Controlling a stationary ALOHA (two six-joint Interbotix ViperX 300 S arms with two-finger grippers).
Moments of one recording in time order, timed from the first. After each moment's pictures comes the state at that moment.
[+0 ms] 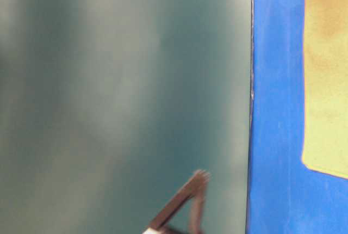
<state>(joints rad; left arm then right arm) 0.22 -0.19 0.99 -0.04 -0.44 -0.10 -0.42 -0.66 1.20 0.03 0.00 0.10</state>
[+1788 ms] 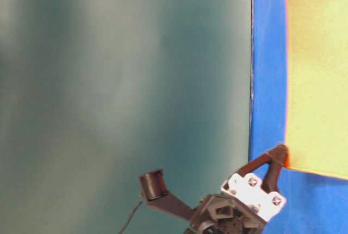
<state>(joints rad) 0.31 0.15 0.81 -0.03 -0.34 0.01 -0.50 -0.34 1.20 0.04 -0.13 0.10</state>
